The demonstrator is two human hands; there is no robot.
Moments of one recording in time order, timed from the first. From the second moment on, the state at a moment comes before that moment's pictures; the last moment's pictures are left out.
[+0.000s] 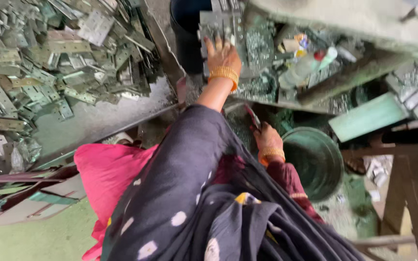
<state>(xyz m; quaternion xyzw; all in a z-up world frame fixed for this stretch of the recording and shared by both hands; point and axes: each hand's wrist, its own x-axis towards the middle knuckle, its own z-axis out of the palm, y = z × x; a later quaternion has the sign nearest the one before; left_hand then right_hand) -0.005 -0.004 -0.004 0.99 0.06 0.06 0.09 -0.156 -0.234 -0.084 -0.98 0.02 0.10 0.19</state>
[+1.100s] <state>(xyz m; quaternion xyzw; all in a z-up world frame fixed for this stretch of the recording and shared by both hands) -0.053 0.002 0.004 0.99 -0.02 0.13 0.05 -0.164 -0.214 -0.018 -1.00 -0.05 -0.03 0.08</state>
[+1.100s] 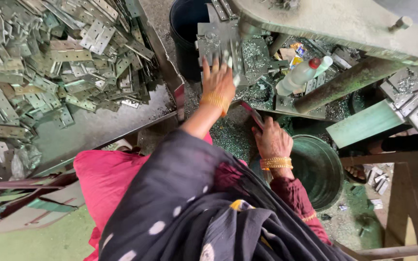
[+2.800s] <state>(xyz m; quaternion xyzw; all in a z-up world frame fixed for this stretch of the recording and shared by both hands) -0.041 -0.019 0.001 0.99 0.02 0.09 0.06 -0.169 -0.217 -0.076 -0.98 0.02 0.08 0.20</state>
